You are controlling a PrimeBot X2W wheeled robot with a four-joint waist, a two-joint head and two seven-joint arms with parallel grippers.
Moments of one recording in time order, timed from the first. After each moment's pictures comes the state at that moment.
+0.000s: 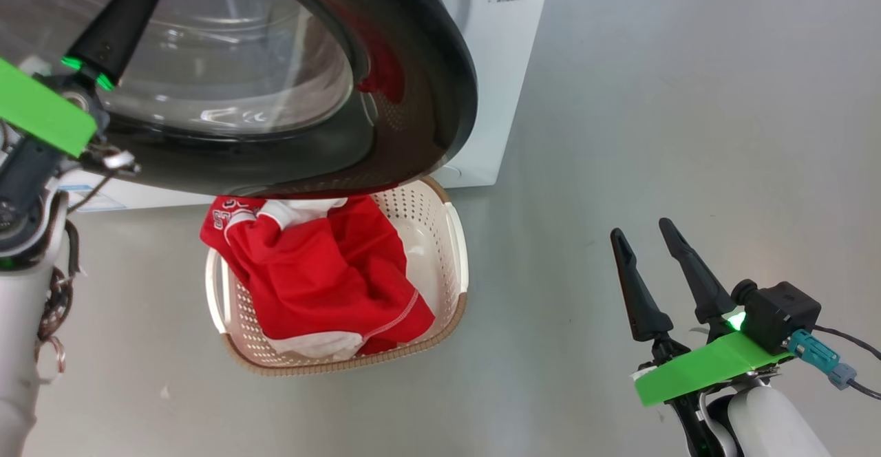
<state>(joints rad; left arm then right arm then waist) -0.90 0.42 -0.23 0.28 -1.48 -0.12 0.30 -0.17 -0.06 0.13 0.22 0.42 0.12 -0.26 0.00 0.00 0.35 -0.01</state>
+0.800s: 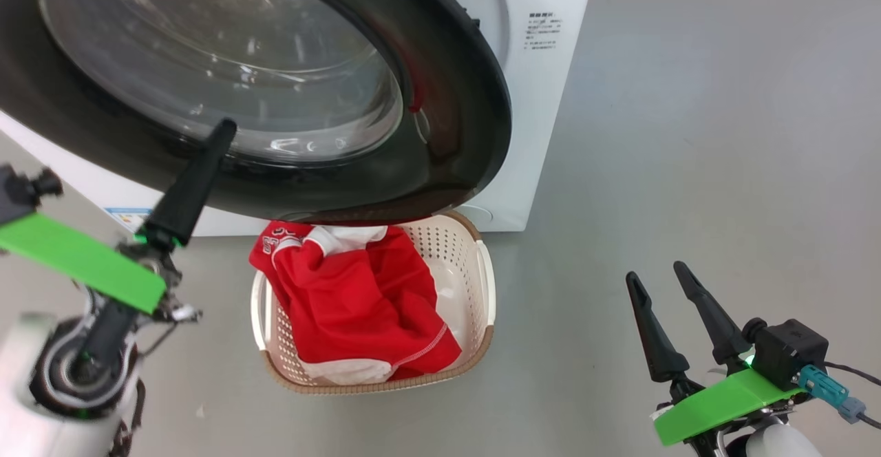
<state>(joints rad) -0.55 0.43 -0.27 0.15 -1.53 -0.12 0.13 -0.09 -0.11 0.13 0.22 0.42 0.12 -0.26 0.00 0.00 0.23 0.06</state>
